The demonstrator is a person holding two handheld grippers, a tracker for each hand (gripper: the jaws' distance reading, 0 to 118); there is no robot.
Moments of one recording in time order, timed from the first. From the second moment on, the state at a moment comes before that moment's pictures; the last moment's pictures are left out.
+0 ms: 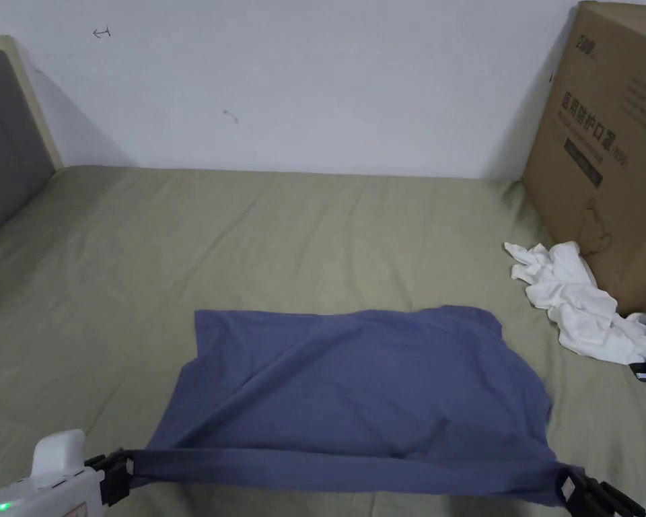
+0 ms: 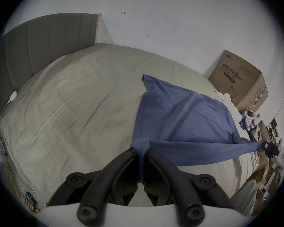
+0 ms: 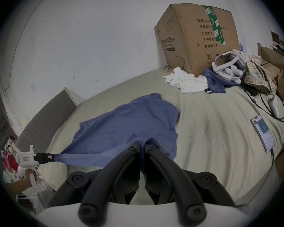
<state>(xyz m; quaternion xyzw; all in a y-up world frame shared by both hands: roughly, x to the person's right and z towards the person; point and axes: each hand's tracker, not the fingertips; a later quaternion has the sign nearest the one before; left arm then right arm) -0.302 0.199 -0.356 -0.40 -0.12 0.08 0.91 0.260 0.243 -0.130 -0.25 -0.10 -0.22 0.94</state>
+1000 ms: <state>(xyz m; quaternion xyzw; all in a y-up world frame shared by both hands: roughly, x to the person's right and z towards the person) -0.287 0.218 -0.290 -0.41 -0.08 0.09 0.91 0.234 0.252 -0.116 -0.33 -0.16 -0.19 0.91</state>
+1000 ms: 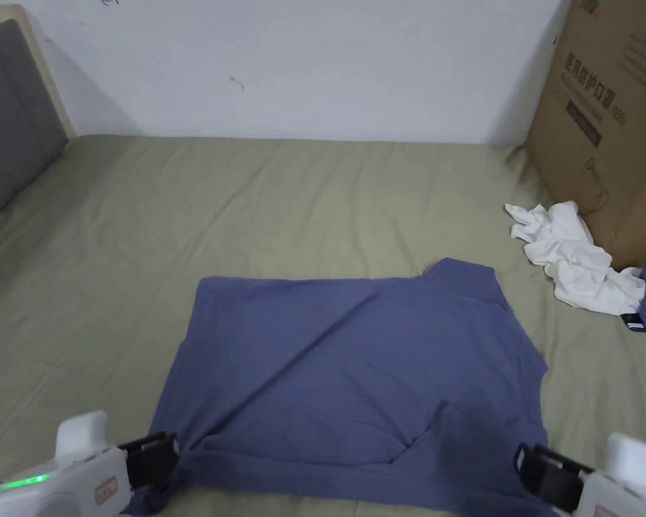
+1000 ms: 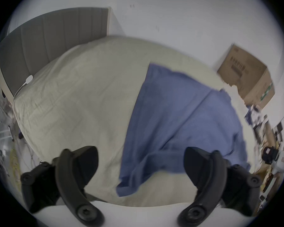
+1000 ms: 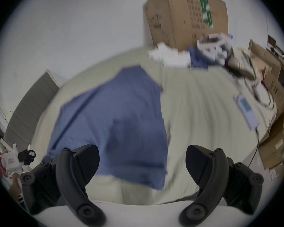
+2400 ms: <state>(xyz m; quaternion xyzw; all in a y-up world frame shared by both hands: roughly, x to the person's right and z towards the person) -0.245 0.297 -0.283 -0.28 -0.14 0.01 0.95 0.166 0.360 -0.137 -0.12 -0.17 -0.03 0.98</state>
